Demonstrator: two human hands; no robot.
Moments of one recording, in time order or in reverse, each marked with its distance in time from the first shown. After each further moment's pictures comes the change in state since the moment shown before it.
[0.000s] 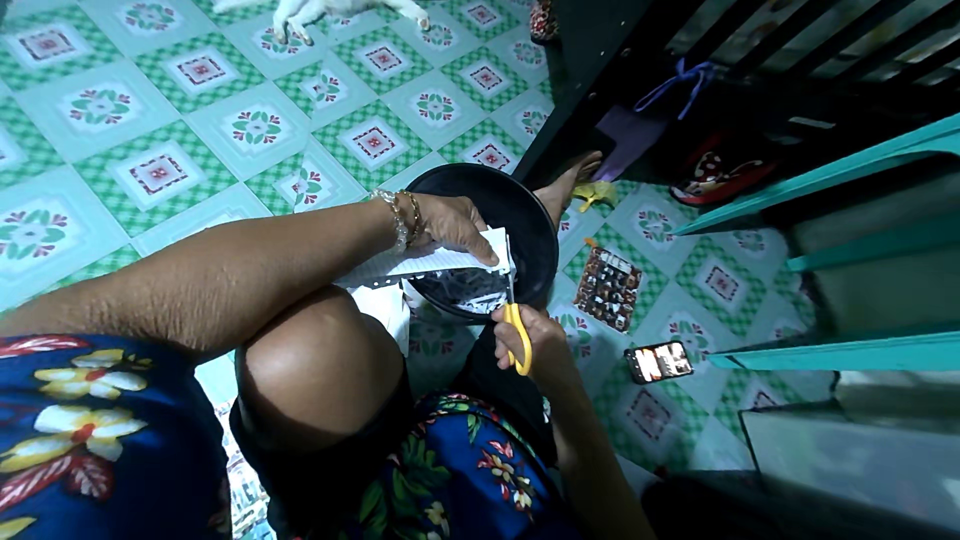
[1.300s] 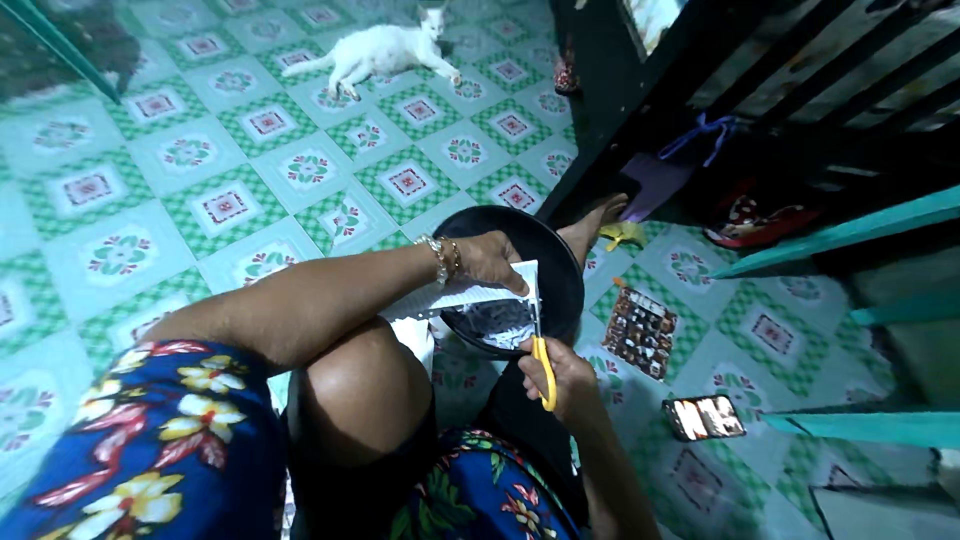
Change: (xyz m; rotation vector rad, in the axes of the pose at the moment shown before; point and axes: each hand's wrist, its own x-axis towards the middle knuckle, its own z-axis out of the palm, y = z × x) left_hand 0.000 0.004 0.001 0.076 0.107 0.092; right_hand 0.006 0.004 0.002 -0.031 0.053 -0.126
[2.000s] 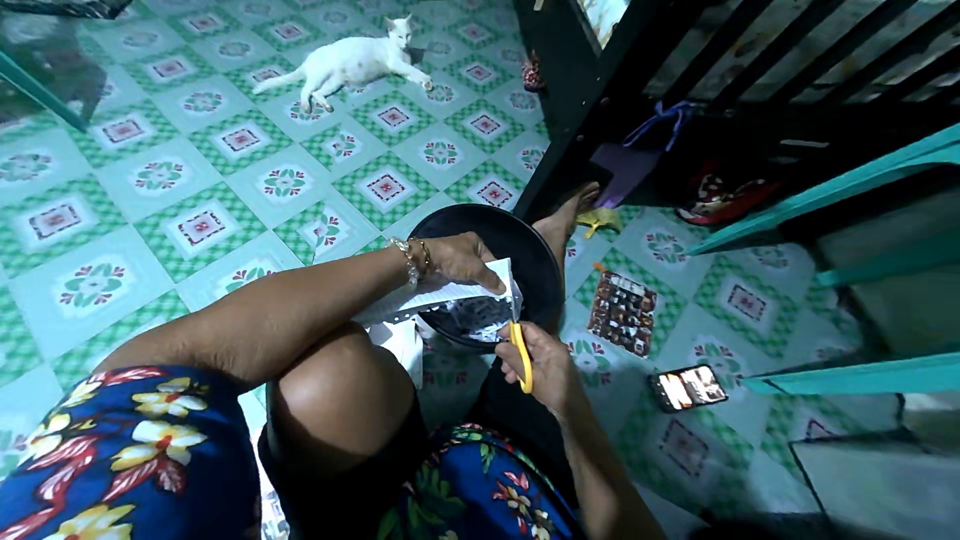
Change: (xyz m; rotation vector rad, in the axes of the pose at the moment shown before) left_hand 0.003 -0.001 0.003 -0.023 -0.067 -0.016; right_hand 0.003 0.002 -0.001 0.004 -0.035 -0.066
